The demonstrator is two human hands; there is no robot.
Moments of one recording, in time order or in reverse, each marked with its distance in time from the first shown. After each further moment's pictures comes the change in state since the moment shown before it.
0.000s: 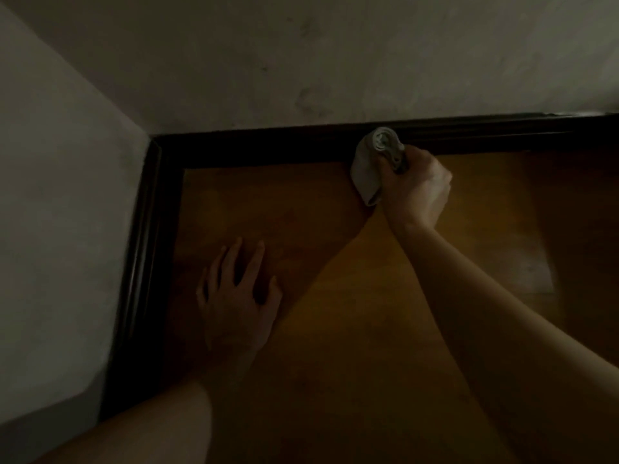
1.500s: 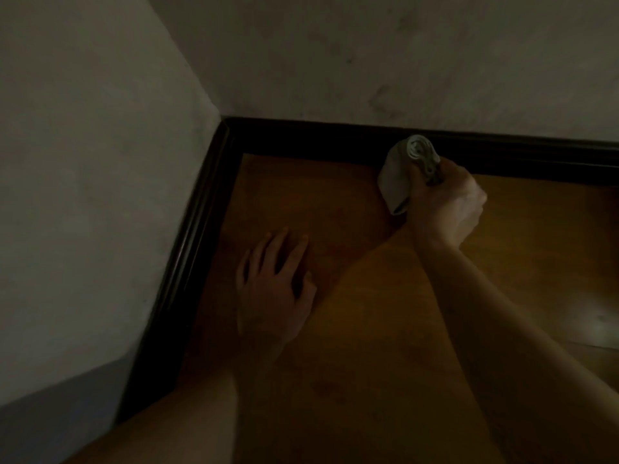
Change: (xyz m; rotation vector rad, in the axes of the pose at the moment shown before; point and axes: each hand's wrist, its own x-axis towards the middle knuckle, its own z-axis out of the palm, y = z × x) left_hand 0.000 0.000 0.000 0.030 0.013 0.017; right_hand -0.021 -0.028 0.025 0.068 -0.016 0.019
